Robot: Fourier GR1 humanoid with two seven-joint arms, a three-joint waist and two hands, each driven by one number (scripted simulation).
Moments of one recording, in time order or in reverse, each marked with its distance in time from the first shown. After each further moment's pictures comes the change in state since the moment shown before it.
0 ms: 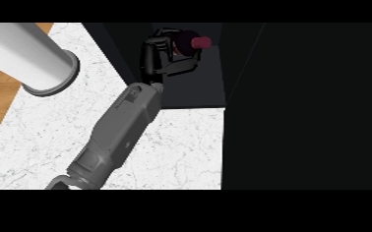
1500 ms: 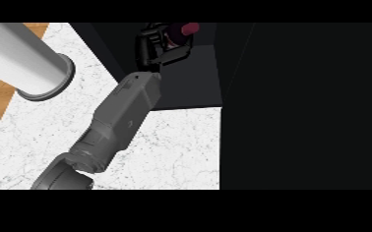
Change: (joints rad) left arm -0.191 -0.002 0.193 0.347 0.119 -0.105 -0.180; right arm 0.020 0.016 0.039 0.010 -0.004 0.025 -0.040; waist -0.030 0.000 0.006
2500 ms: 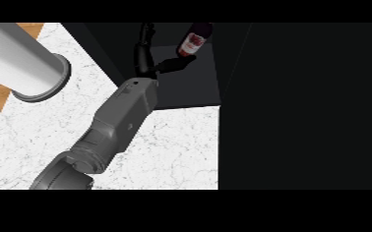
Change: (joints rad) left arm -0.012 0.002 0.001 0.126 -0.062 0.072 -0.033; right arm -0.024 -0.007 -0.007 0.008 -0.003 -0.001 -0.003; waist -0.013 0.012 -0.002
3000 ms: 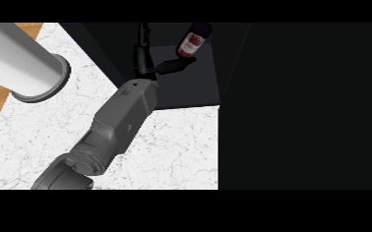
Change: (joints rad) left arm 0.019 -0.002 0.022 -0.019 0.000 -0.035 -0.059; right arm -0.009 0.005 0.012 -0.002 0.000 -0.010 0.005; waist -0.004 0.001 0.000
